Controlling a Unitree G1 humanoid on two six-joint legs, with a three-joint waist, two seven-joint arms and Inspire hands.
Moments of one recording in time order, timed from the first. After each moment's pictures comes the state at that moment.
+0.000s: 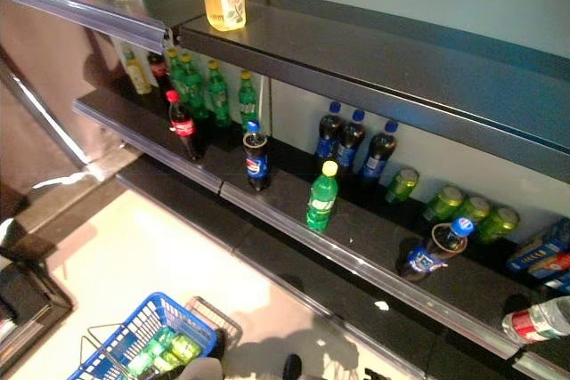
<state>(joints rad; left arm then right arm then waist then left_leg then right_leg) 0.04 0.18 0.05 1.31 -0.67 -0.21 0.05 0.04 -0.26 0.25 1.25 0.35 -0.04 -0.08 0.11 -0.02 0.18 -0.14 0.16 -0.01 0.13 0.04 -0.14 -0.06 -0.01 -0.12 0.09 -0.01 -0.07</state>
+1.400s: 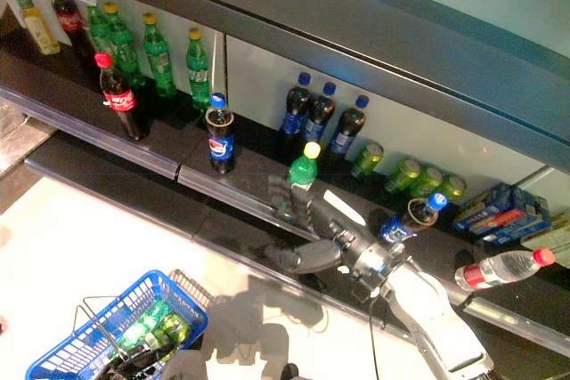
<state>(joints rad) 0.08 0.27 0.05 1.16 -0.64 -0.14 0.01 0.08 -0.67 0.12 -0.37 0.46 -0.10 0.22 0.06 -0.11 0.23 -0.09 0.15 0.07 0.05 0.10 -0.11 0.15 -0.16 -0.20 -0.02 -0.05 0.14</state>
